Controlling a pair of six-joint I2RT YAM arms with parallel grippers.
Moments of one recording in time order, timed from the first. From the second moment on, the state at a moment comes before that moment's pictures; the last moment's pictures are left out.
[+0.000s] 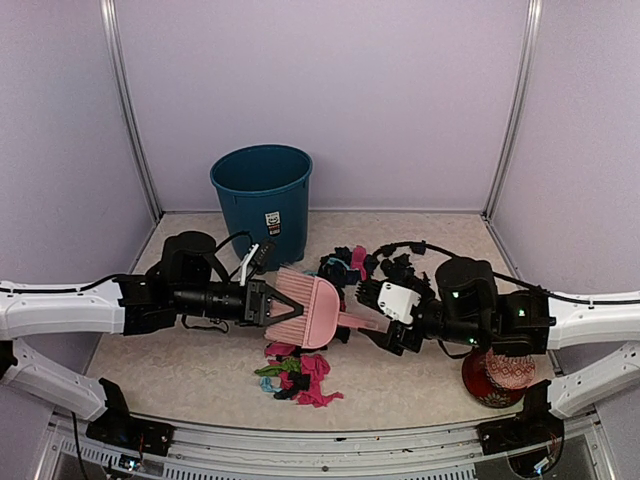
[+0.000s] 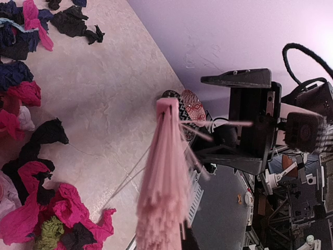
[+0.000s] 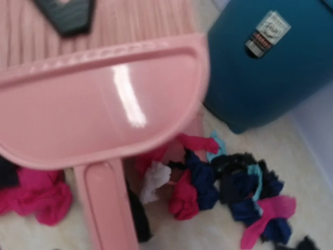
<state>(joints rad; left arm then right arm) -0.90 1.23 0.75 0.12 0.45 -0.76 1.17 1.11 0.74 -0.05 0.23 -0.45</state>
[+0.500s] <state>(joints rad) -0.85 1.13 0.66 0.17 0.39 -0.70 0.88 0.96 0.64 -0.03 -0.03 -0.05</state>
